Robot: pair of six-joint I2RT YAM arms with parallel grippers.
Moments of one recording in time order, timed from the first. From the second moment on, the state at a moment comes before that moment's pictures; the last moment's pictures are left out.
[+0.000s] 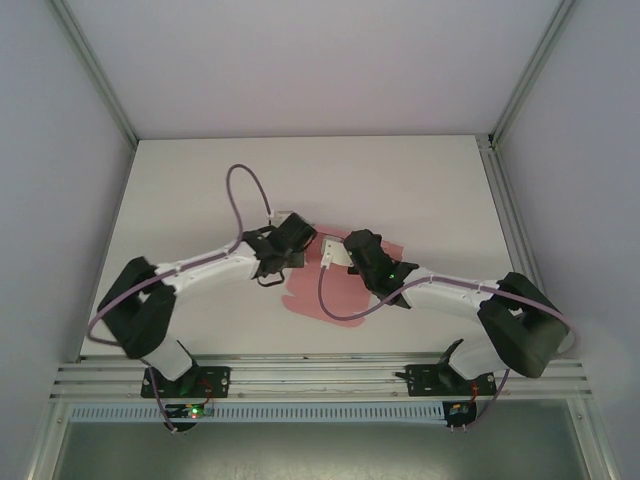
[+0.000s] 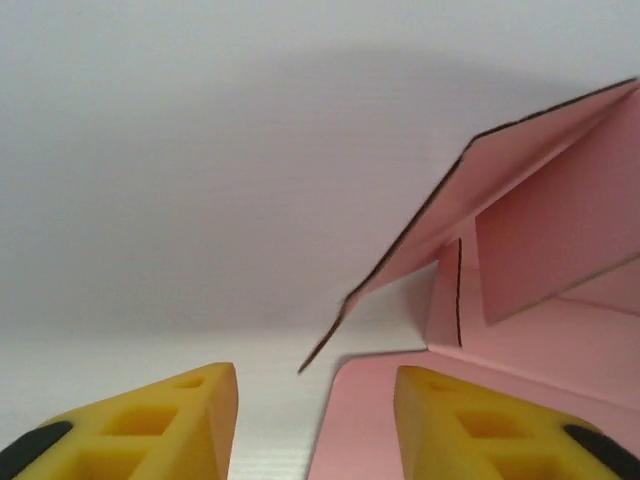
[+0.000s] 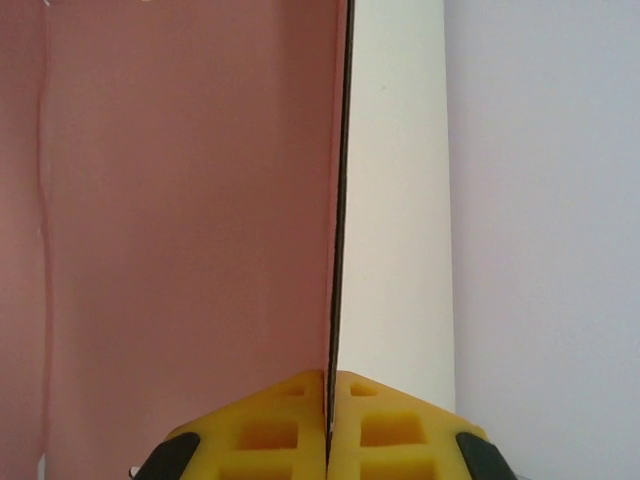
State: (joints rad) left arm -0.73 1.56 1.02 -0.52 -0.27 -0.70; right arm 0.78 1.43 0.64 0.15 0.49 -0.98
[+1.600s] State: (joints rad) left arm -0.53 1.68 0.84 -0.16 0.53 -0.08; right arm 0.88 1.35 0.55 0.18 0.60 -0.97
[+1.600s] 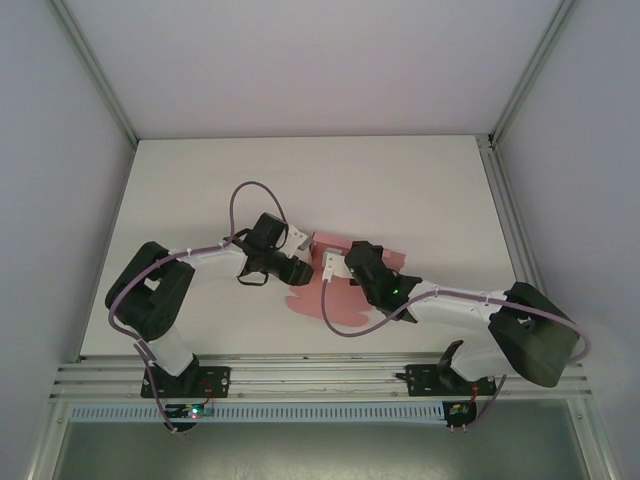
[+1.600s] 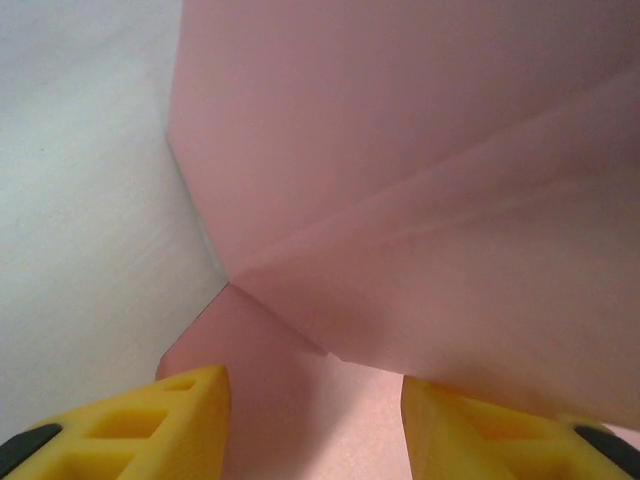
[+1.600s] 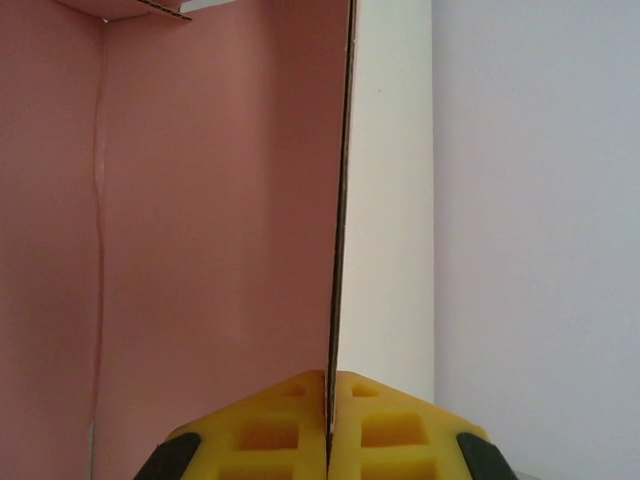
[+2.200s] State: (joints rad) left arm -0.53 1.48 0.78 -0.21 0.44 0.01; right arm 0.94 1.33 0.54 0.08 0.72 -0.91
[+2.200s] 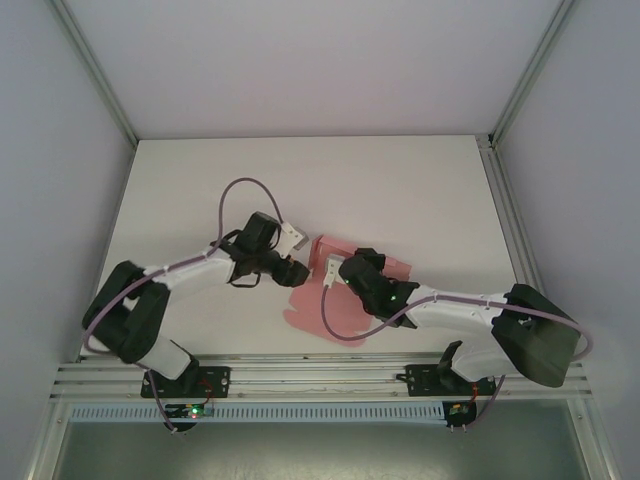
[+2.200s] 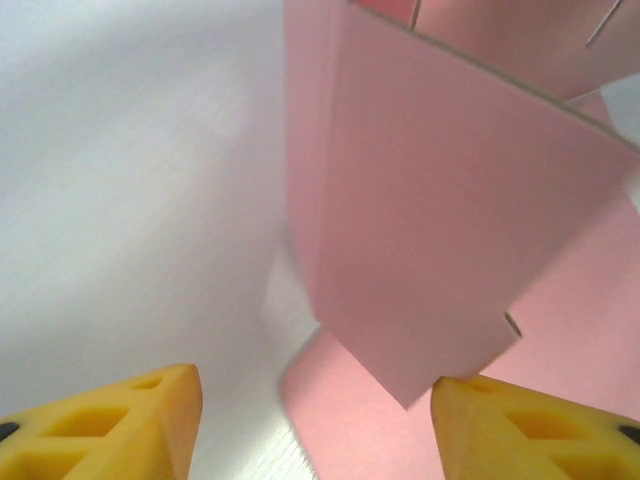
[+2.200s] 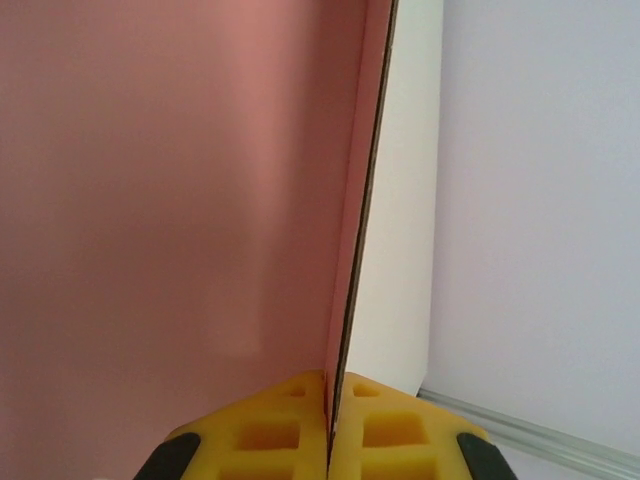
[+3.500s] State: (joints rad) left arm -0.32 1.75 0.93 0.08 0.61 -0.12; right arm 0.66 1.67 0.65 0.62 0.38 -1.34
